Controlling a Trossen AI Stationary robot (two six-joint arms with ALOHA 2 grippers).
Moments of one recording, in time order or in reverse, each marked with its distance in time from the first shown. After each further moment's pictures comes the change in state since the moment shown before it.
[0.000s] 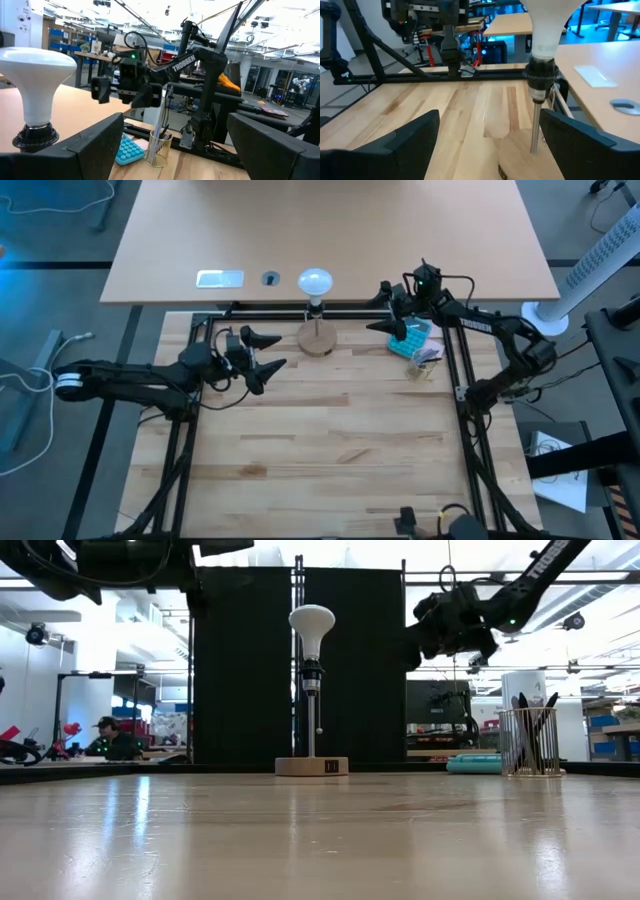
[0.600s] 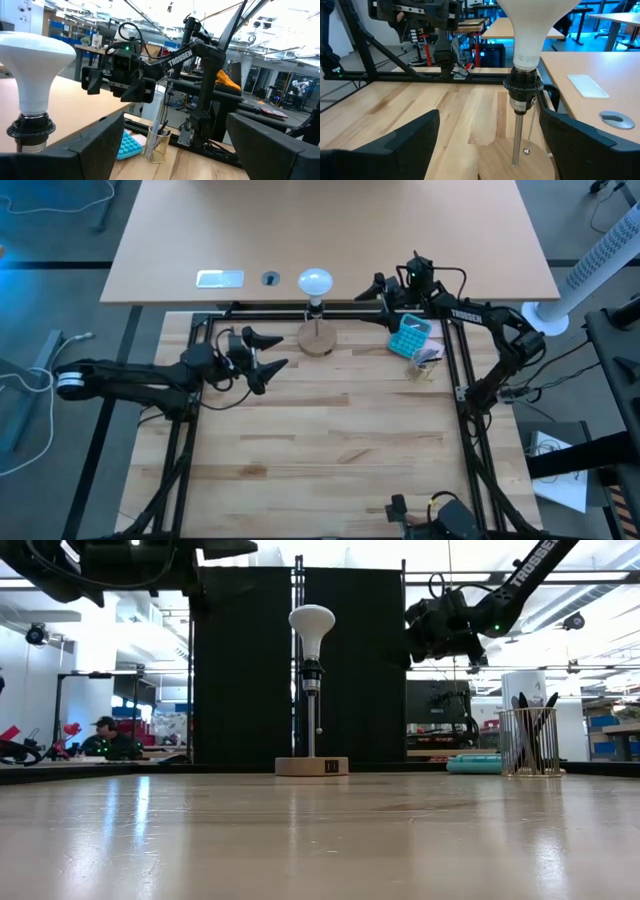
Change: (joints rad) left arm 0.000 0.031 0.000 0.013 -0.005 -0.036; right arm -0.005 0.091 0.093 0.000 -0.007 -0.047
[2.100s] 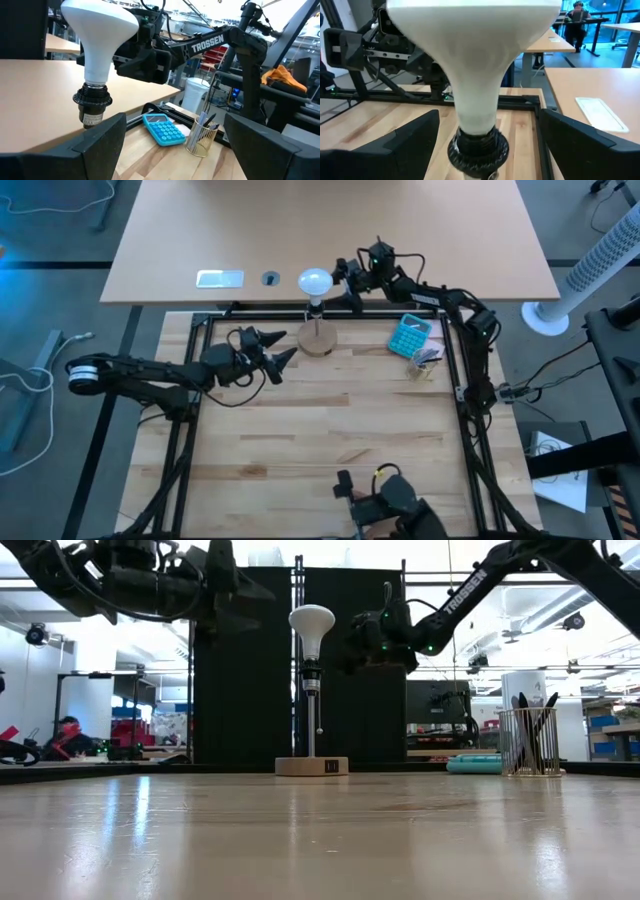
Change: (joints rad) left arm 0.028 0.162 0.000 0.064 -0.218 -0.038; right arm 0.117 0.427 0.507 0.102 0.022 0.204
